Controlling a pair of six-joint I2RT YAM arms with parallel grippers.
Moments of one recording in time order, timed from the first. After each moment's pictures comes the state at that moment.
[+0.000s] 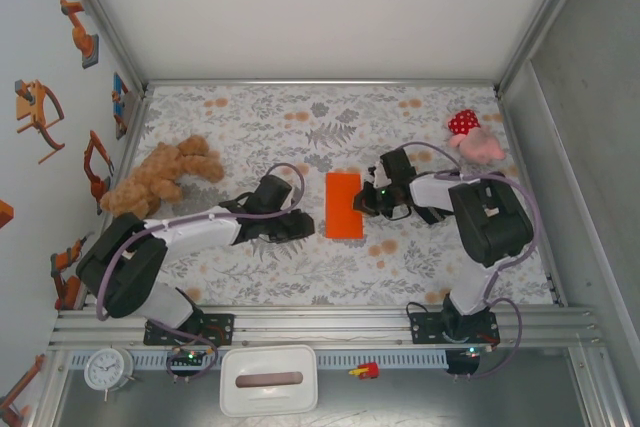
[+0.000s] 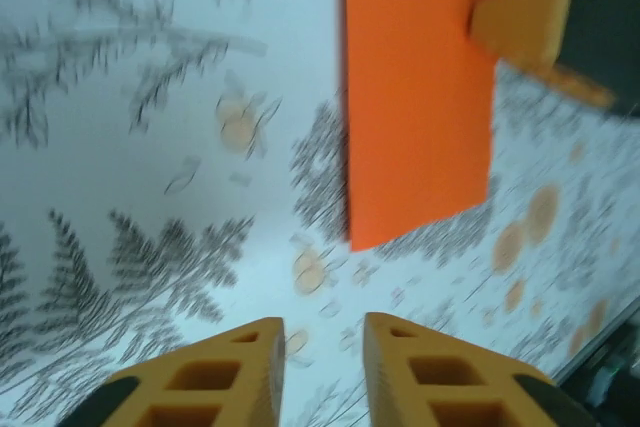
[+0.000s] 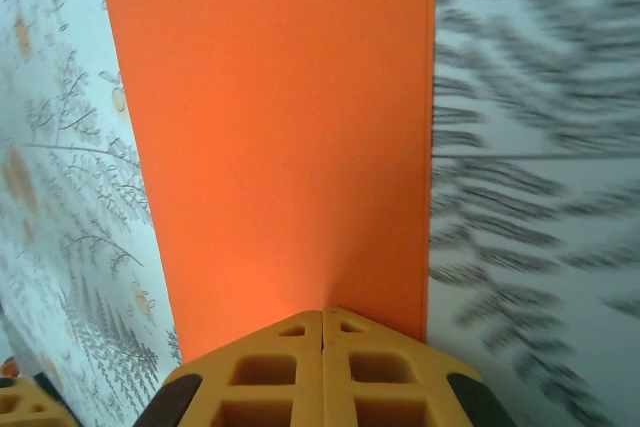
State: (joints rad) left arm -0.79 1.48 0.71 -0.15 0.29 -0.85; right arm 0.39 1.78 0.88 -0.21 -0.56 0.62
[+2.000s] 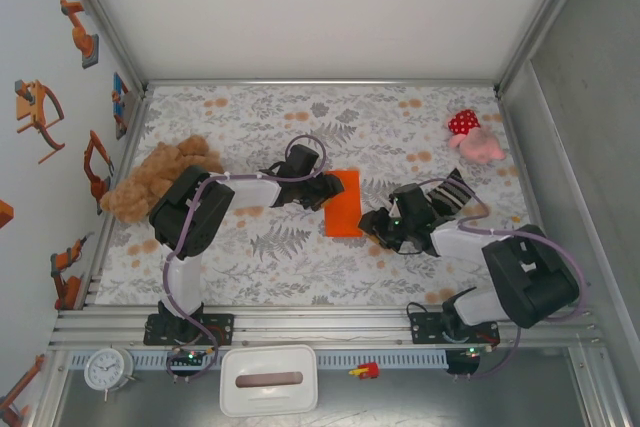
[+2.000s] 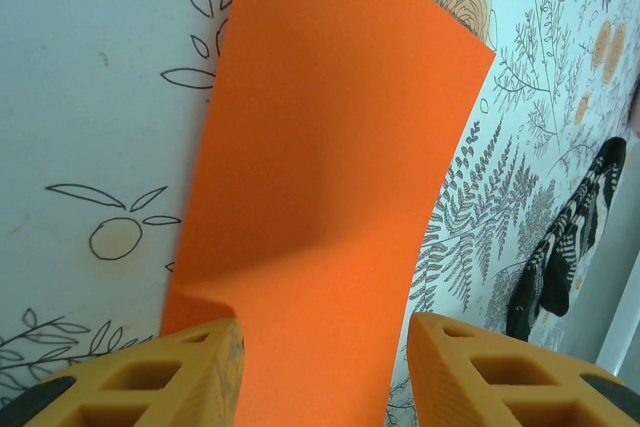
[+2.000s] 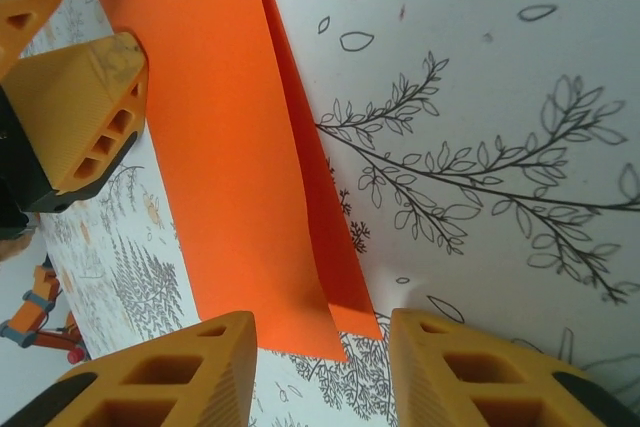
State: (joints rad) left arm -0.74 1.98 1.11 0.00 0.33 -1.12; right arm 0.48 1.41 0.43 0.09 -0.47 1.04
